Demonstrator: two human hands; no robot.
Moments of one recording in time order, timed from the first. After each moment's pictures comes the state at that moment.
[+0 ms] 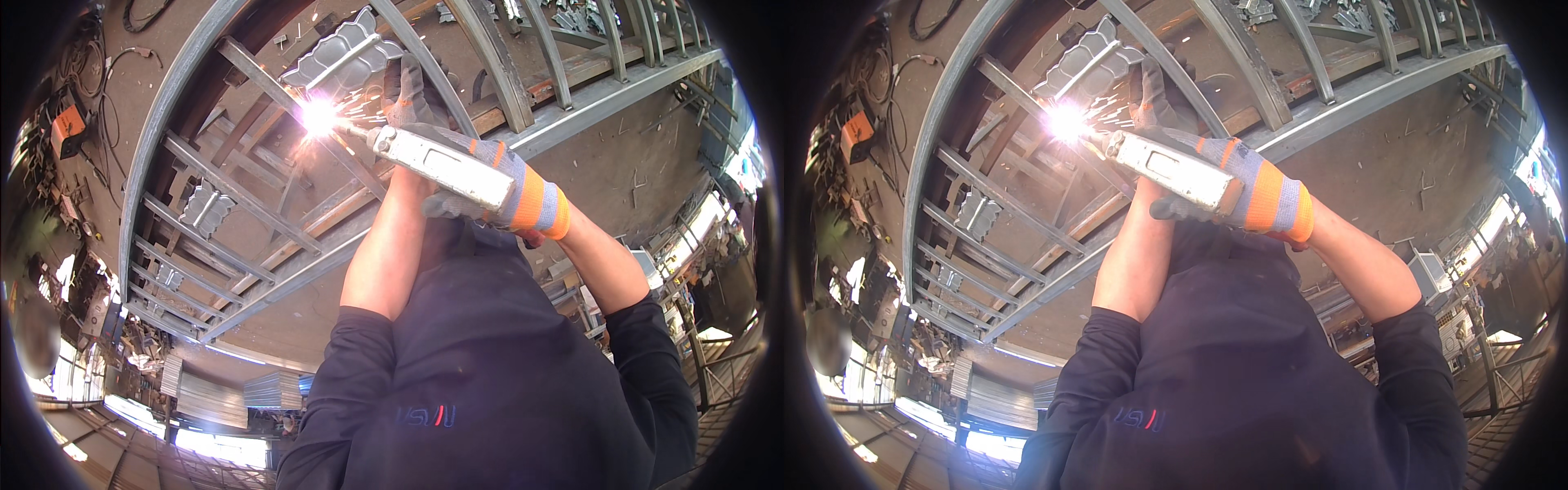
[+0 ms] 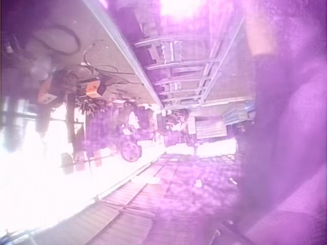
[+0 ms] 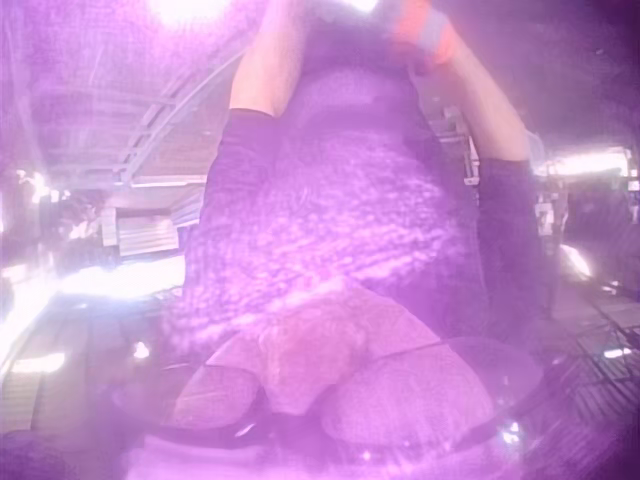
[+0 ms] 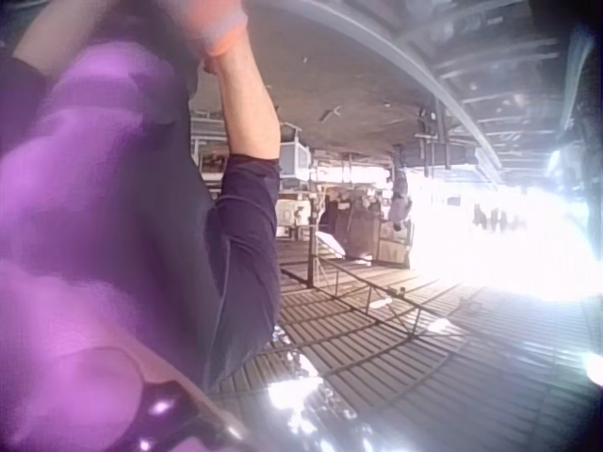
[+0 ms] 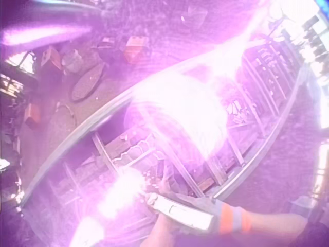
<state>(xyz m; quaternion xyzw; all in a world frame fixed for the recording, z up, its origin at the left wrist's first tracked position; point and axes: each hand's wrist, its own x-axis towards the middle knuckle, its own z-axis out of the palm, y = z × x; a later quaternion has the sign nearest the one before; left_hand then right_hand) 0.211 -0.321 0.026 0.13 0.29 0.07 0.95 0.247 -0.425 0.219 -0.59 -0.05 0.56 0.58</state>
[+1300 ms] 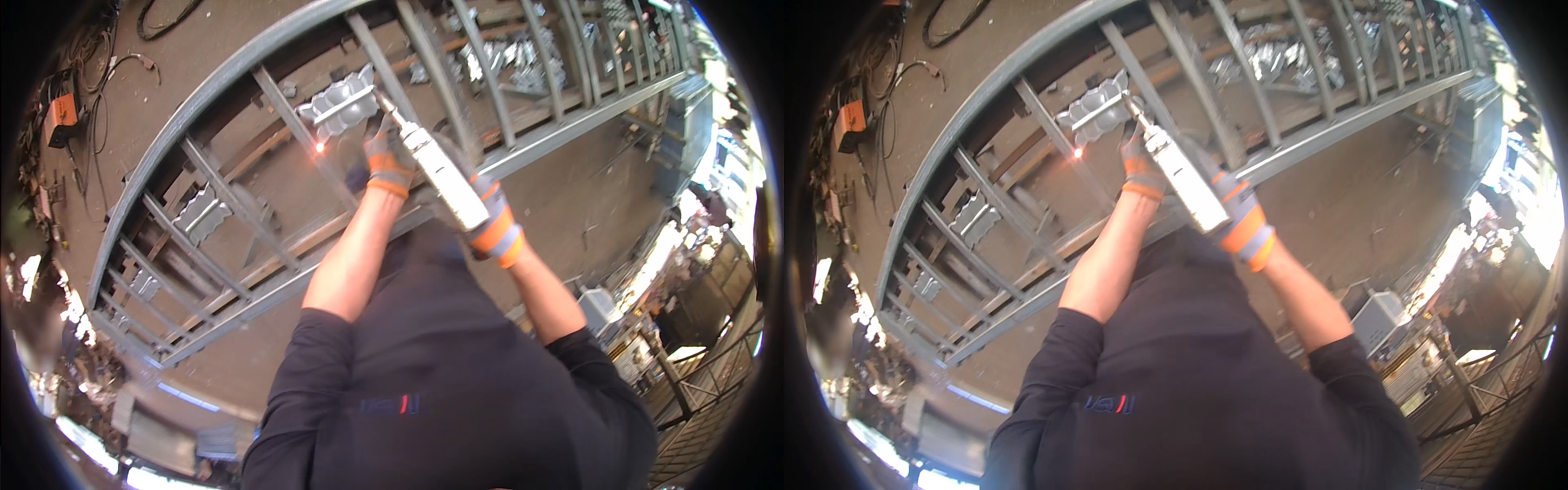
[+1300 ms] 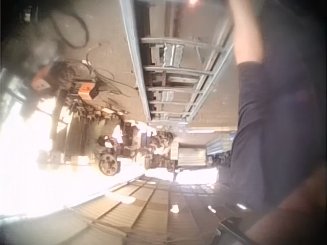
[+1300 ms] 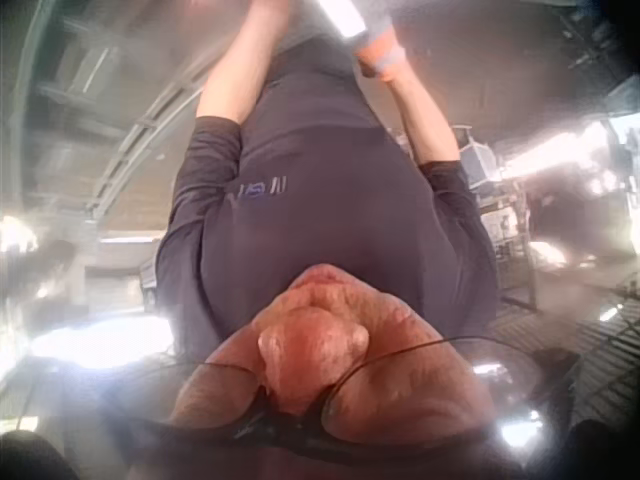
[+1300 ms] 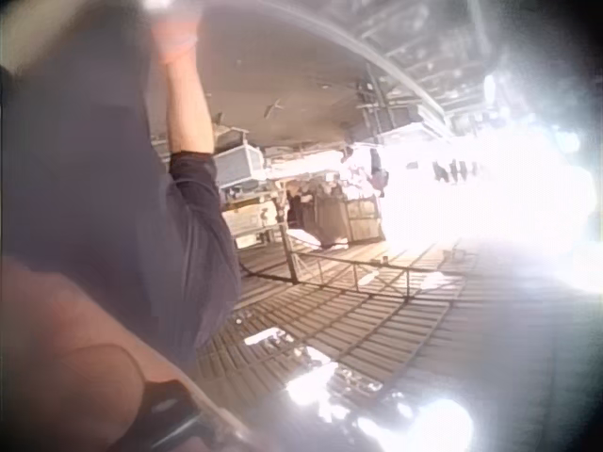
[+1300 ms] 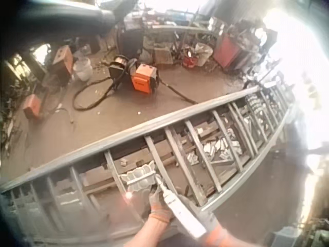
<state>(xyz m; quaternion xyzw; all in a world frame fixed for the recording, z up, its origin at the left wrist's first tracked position) 0.215 -0.306 0.013 -0.01 0.47 -0.01 0.88 0.212 -0.444 0.224 -0.84 -0.16 0.27 0.45</state>
